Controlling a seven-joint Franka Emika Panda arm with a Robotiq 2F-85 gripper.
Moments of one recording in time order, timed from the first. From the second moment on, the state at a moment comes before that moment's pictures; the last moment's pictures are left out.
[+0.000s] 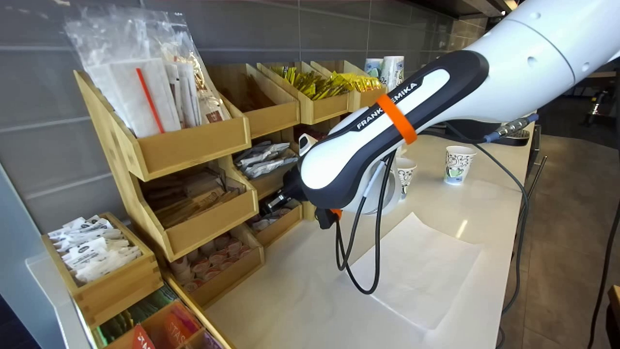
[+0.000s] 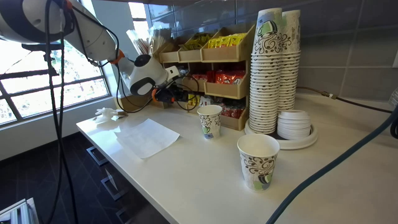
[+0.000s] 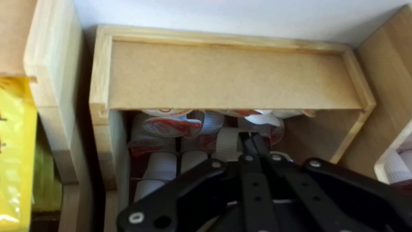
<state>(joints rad) 0.15 0.69 0.18 -1.71 0.64 3.26 -0.62</state>
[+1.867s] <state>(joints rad) -0.29 0.32 0.56 -2.11 0.91 2.92 -0.82</state>
